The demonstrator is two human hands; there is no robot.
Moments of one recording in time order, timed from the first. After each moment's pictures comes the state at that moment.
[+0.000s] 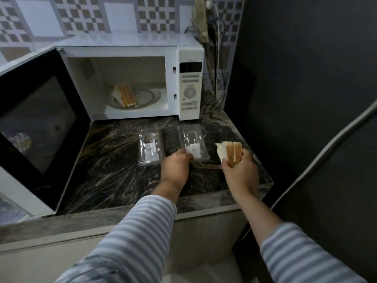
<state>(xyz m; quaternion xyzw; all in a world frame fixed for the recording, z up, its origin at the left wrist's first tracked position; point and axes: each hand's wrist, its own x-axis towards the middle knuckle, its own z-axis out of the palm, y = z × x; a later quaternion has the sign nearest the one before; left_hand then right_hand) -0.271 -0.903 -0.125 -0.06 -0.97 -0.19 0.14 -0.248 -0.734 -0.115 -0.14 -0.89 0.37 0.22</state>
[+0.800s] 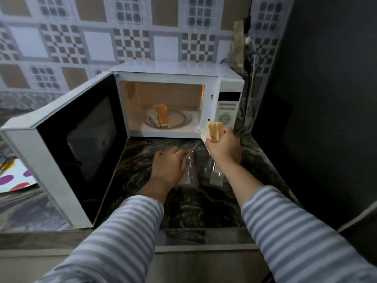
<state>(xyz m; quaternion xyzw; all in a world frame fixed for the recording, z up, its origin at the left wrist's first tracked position) -0.283 -1.014 -0.074 0.00 -0.98 -0.09 0.20 -0.324 -0.866 -0.021 -0.04 -0.90 0.38 0.19</state>
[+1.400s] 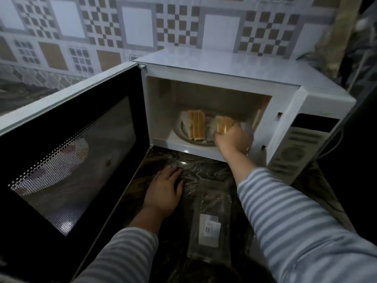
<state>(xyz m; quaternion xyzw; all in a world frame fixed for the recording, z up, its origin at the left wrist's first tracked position) -0.374 -1.111 -0.152 0.15 -0.96 -0.19 0.15 -0.542 -0.997 -0.051 0.00 -0.93 0.36 0.11</state>
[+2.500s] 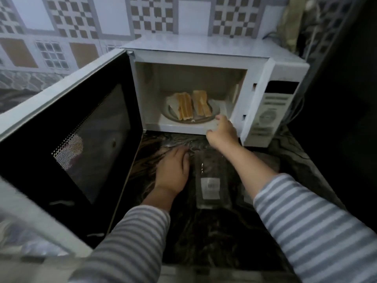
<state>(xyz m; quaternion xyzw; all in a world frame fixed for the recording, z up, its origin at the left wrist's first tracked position) -0.350 -1.086 -0.129 0.06 -0.93 -0.27 0.23 -0.440 -0.969 -0.040 0.05 -0.93 0.36 -0.01</state>
